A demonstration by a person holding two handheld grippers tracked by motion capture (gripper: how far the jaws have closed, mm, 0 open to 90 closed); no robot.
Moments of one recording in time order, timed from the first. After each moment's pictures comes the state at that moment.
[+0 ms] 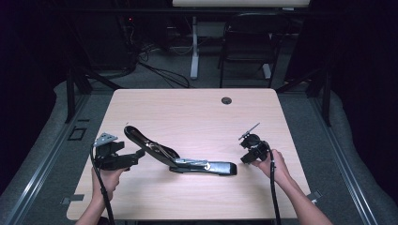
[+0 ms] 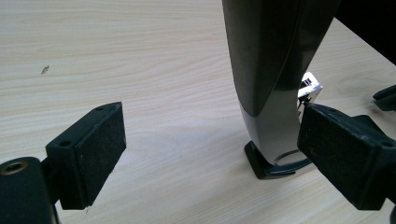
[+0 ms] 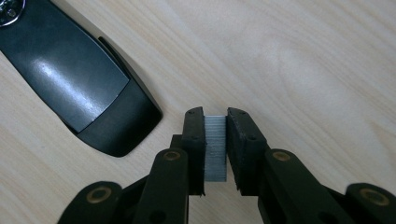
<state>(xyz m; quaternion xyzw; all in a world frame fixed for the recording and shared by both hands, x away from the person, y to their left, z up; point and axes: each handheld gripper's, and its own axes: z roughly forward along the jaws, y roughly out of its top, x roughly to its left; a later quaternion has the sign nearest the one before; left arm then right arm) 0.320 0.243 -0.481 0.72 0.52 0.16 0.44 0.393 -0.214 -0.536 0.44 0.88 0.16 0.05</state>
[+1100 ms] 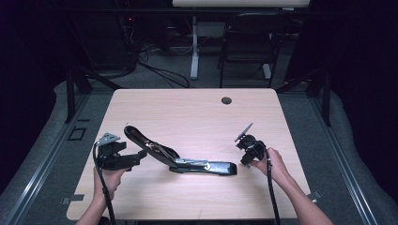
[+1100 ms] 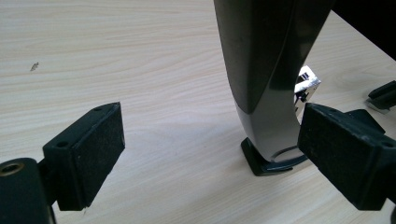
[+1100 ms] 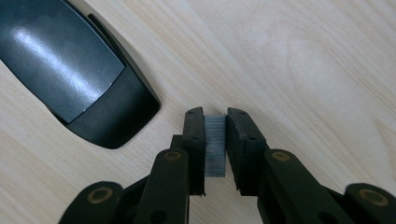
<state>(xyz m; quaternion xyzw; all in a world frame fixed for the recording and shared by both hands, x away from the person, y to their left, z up) 0.322 0.240 -0.483 0.73 0.51 0.15 0.43 0.398 -0.204 -0.537 0.42 0.90 0.09 0.05</state>
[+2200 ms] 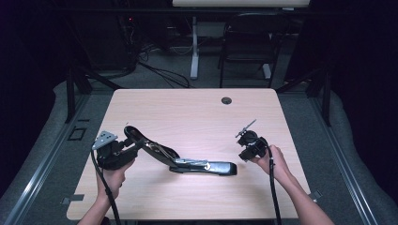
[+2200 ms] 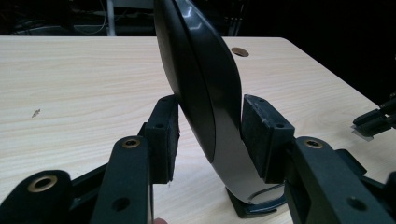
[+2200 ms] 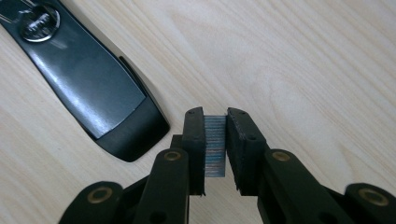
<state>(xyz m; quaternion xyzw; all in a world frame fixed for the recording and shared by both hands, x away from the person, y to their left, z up) 0.312 0.229 -0.468 0.69 0.49 0.20 0.50 0.393 -0.203 -0.514 0.40 0.90 0.15 0.08</state>
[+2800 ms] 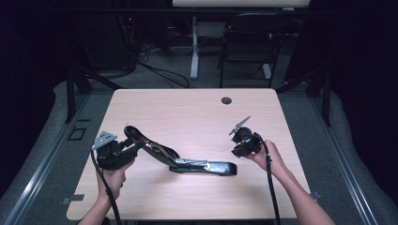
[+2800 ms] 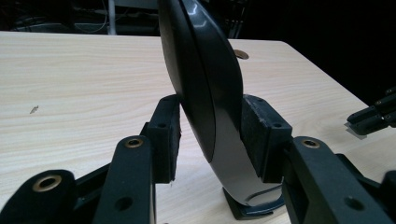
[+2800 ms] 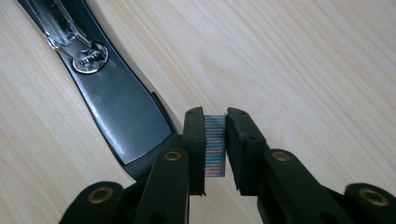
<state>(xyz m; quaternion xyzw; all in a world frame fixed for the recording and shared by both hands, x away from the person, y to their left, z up) 0.312 0.229 -0.469 0.68 0.50 0.20 0.50 0.398 -0.185 -0.499 0.34 0.92 0.19 0.09</state>
